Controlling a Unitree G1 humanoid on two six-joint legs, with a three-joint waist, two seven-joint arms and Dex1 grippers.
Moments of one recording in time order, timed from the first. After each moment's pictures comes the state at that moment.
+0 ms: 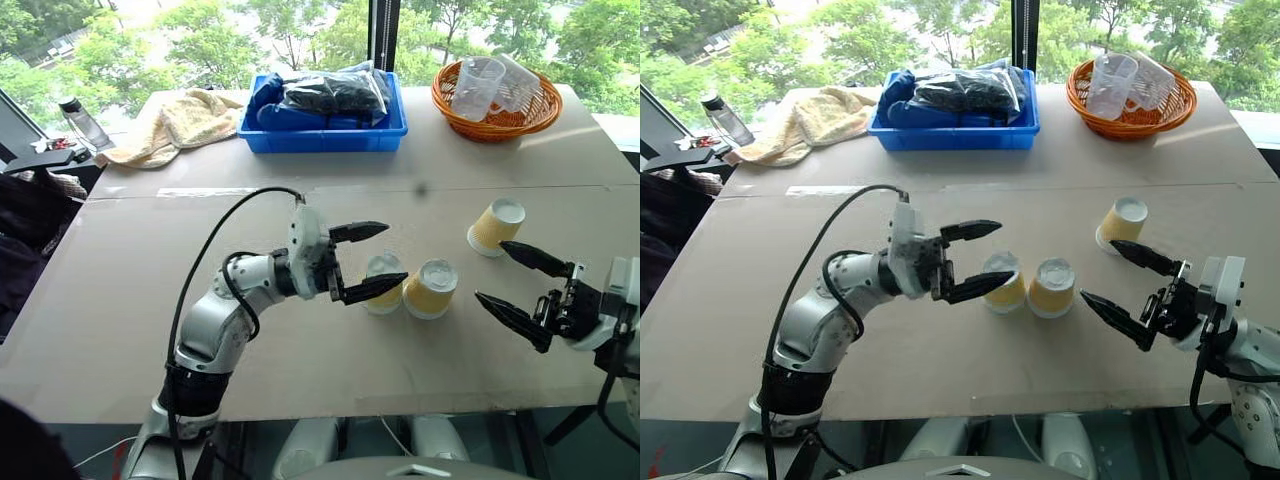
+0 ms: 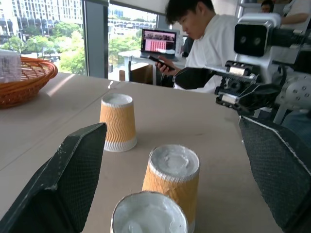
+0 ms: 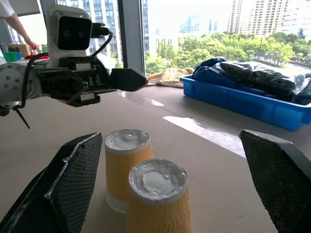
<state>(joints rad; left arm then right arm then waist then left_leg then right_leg) -0.36 0.46 -0.05 -0.38 -0.68 0.48 -0.96 0.11 -0.53 -0.34 -0.38 0.74 0.12 0.93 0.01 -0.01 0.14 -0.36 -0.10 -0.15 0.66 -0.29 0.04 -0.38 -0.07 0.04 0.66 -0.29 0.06</state>
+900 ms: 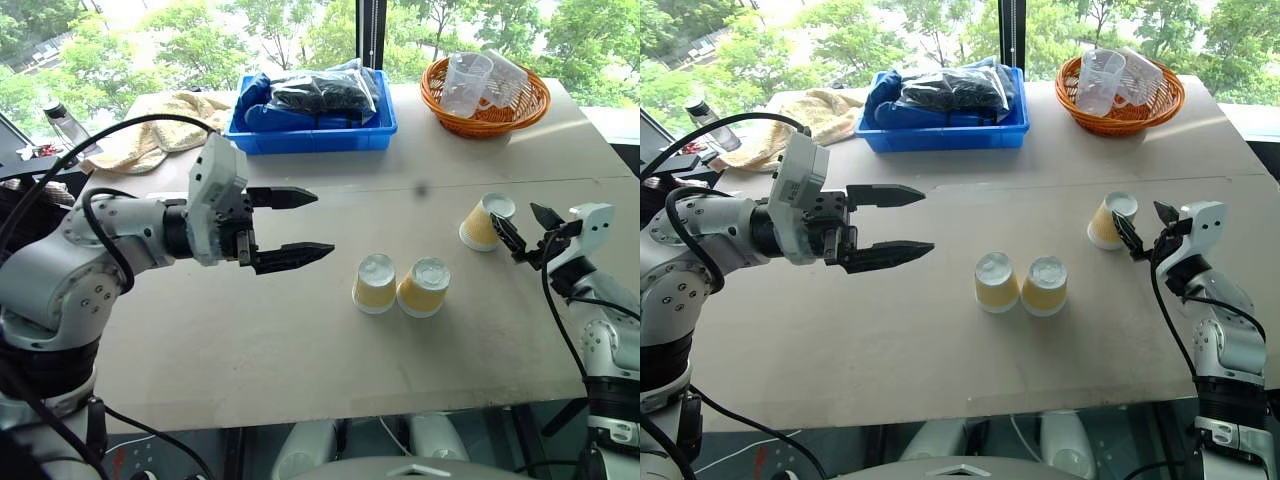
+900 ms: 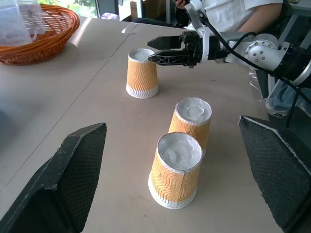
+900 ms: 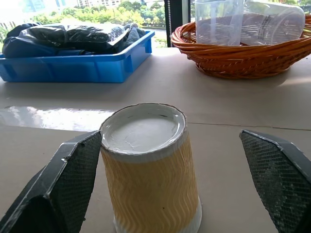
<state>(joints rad) -0.46 0.92 0.18 -0.47 -0.89 0.81 -0.97 -0.23 -0.45 -0.29 0.05 0.47 0.19 0.58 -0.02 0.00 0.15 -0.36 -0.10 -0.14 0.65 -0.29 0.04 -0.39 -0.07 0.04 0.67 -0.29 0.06</state>
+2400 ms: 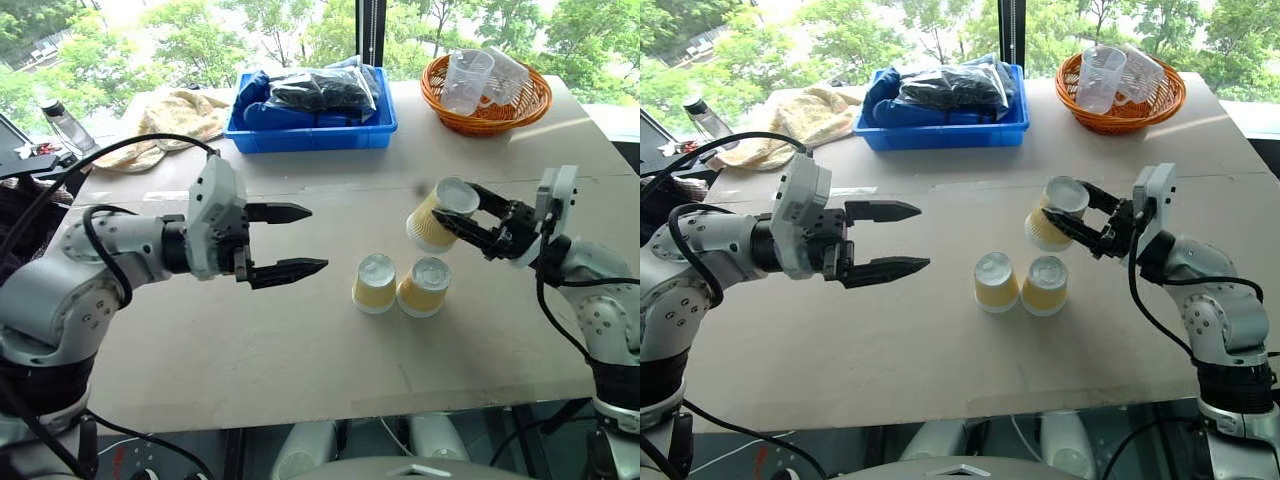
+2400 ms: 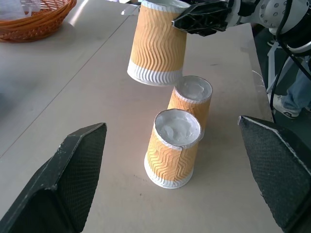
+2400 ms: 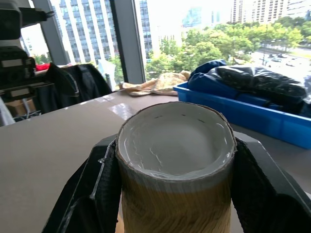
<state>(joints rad) -0.36 0.94 0.17 -0.48 -0.84 0.76 -1.01 -0.30 -0.58 -0.11 -0.39 0.78 0.52 0.87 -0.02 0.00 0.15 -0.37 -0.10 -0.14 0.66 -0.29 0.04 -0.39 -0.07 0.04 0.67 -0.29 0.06</state>
